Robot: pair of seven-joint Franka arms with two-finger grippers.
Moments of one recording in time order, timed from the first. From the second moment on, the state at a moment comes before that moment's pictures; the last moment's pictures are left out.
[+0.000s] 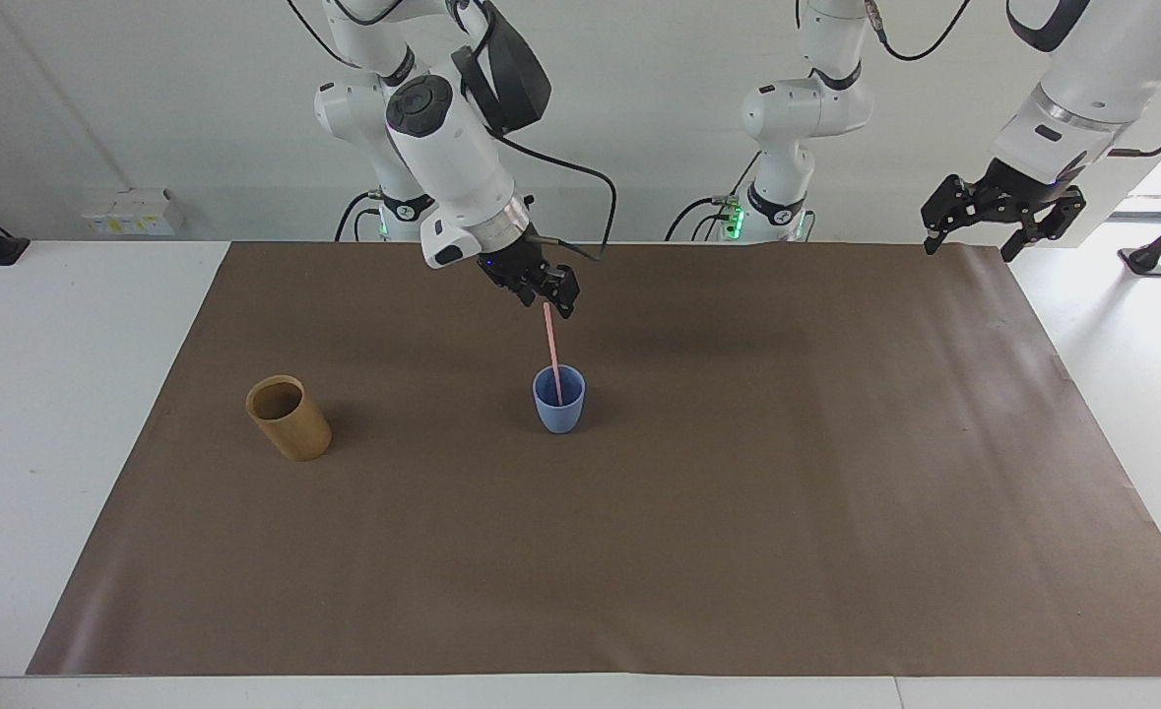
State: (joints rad) left arm 0.09 -0.03 -0.10 -1.54 -0.01 1.49 0.15; right arm 0.28 0.07 0.12 -1.77 0.26 1.95 0.80
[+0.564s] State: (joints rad) left arm 0.08 -0.05 -0.12 -1.53 -0.08 1.48 0.06; right arm 0.13 0.01 0.11 -1.72 0.02 1.91 0.54
